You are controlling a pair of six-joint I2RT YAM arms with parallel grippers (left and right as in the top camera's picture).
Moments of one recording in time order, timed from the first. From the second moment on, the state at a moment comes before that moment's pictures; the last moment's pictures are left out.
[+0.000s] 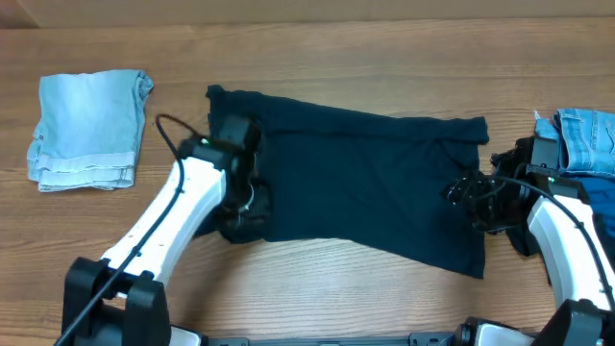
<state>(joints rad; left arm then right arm) -0.32 1.61 1.17 -1.13 0.19 -0.48 -0.24 1.40 0.85 -0.81 -0.37 0.38</state>
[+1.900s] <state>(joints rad) -0.22 1.52 0.83 -0.90 0.09 -0.68 -0.23 1.30 0.86 -0.85 -0.46 0.29</state>
